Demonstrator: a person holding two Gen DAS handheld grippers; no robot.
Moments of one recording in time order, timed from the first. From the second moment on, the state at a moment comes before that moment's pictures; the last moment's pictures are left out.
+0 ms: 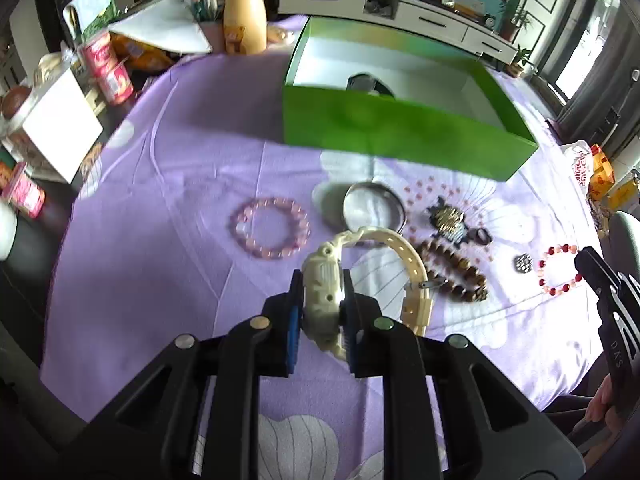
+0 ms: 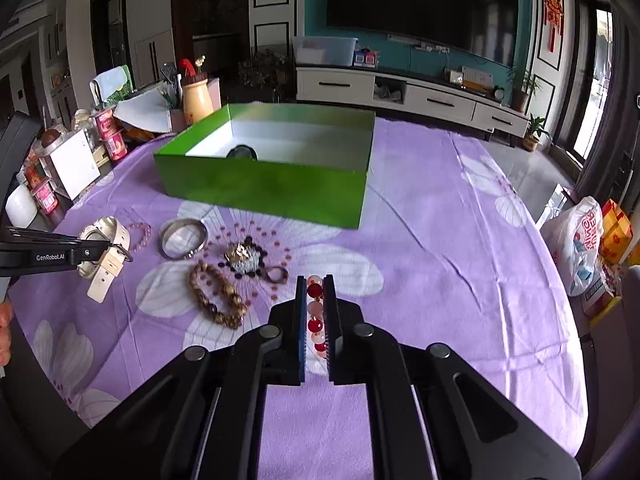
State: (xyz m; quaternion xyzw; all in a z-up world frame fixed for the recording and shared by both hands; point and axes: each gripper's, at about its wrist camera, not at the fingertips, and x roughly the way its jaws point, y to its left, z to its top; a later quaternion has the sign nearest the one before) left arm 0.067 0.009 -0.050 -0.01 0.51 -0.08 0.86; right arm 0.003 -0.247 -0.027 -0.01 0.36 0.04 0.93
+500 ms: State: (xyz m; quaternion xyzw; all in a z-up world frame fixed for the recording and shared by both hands) left arm 0.130 -0.017 0.006 0.01 0.45 -0.10 0.89; right arm 0.058 -0.243 0.017 0.00 0.32 0.06 0.94
